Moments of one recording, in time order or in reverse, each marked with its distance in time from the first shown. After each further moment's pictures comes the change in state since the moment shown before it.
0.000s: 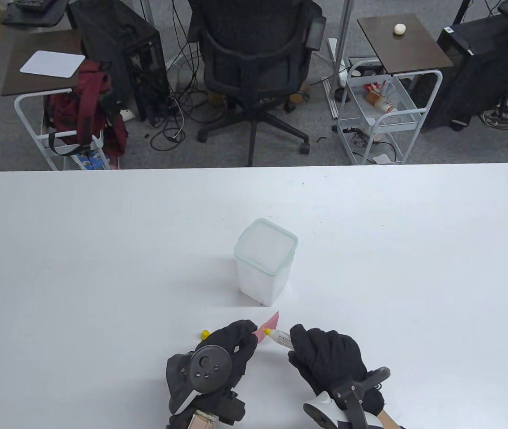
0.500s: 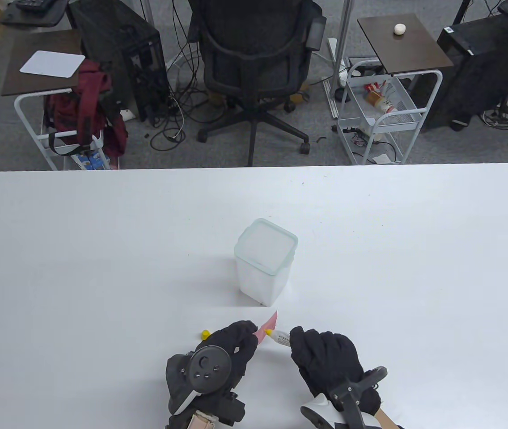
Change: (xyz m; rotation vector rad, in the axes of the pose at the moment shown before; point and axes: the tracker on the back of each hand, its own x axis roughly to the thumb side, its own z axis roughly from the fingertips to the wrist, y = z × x) left_hand 0.000 0.000 0.000 -0.006 -0.005 0.002; right_hand 0.004 0.000 0.000 0.003 -0.032 0.002
